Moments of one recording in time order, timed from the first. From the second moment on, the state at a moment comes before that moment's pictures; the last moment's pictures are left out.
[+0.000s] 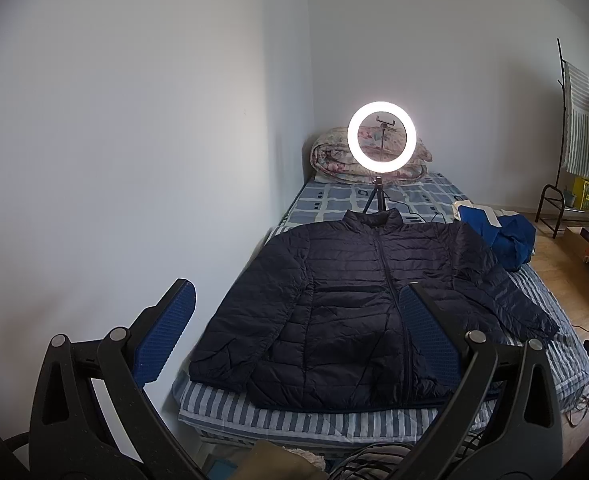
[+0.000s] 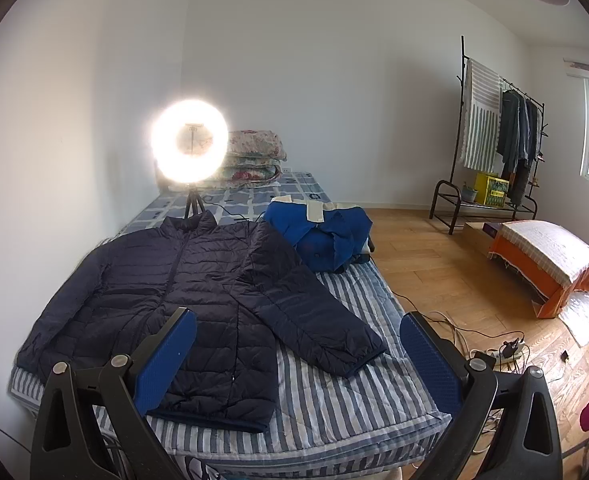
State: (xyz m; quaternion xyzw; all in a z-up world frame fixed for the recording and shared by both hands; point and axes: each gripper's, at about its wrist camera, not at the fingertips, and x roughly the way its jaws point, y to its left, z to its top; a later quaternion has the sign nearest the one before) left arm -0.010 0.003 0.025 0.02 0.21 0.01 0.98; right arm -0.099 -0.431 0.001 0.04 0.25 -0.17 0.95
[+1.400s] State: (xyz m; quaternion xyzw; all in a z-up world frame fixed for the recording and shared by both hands) left arm -0.002 0.023 0.007 0.01 0.22 0.02 0.98; right arm -0.078 -0.404 0.003 0.02 0.26 -0.15 0.95
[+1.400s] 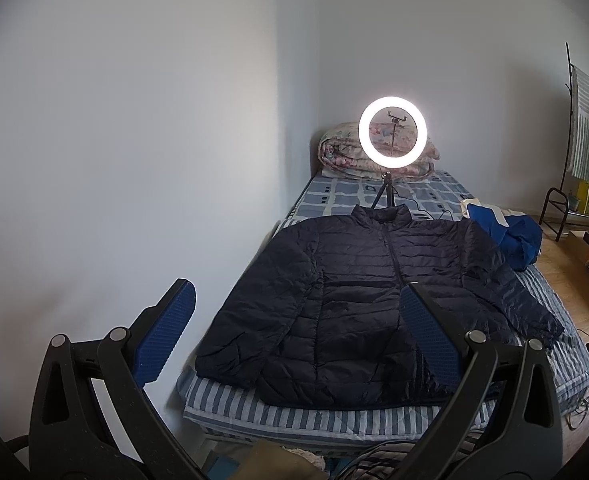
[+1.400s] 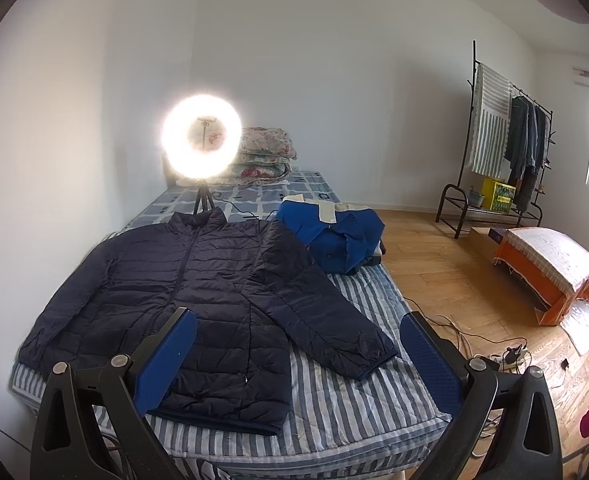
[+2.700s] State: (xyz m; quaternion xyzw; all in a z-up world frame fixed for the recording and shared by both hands) left arm -0.048 0.143 -0.041 -0.01 0.22 0.13 0.97; right arm 0.092 -0.179 -0.018 -0.14 0.28 0.07 0.95
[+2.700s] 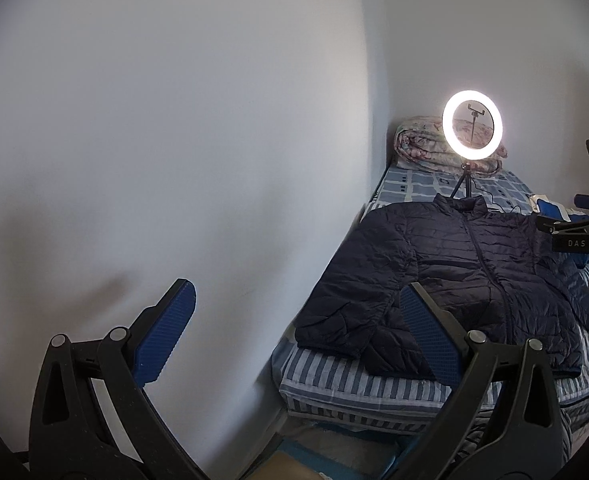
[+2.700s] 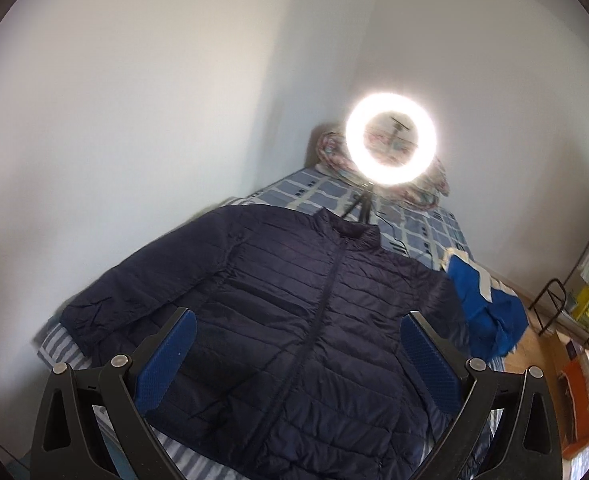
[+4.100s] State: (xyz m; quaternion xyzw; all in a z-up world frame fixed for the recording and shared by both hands) left arm -0.037 0.150 -0.100 0.00 0.35 0.15 0.92; right arm 0.138 0.112 -0.233 -0.34 0.41 0.41 0.74
